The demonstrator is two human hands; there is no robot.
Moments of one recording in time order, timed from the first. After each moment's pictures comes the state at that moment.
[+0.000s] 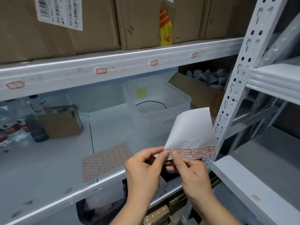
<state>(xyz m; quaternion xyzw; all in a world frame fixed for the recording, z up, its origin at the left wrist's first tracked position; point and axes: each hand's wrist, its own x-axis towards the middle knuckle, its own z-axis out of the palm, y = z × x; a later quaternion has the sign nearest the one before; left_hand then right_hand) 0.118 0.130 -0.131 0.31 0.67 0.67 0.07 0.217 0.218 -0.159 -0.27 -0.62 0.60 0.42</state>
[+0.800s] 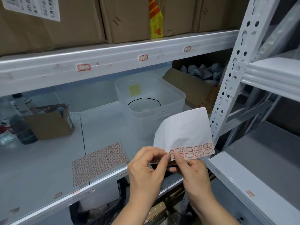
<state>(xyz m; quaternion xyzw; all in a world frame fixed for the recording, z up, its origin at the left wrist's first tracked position) 0.125 0.149 -0.147 0.42 0.66 0.62 -0.03 0.226 0.235 -0.169 -0.31 -0.59 0.62 0.41</state>
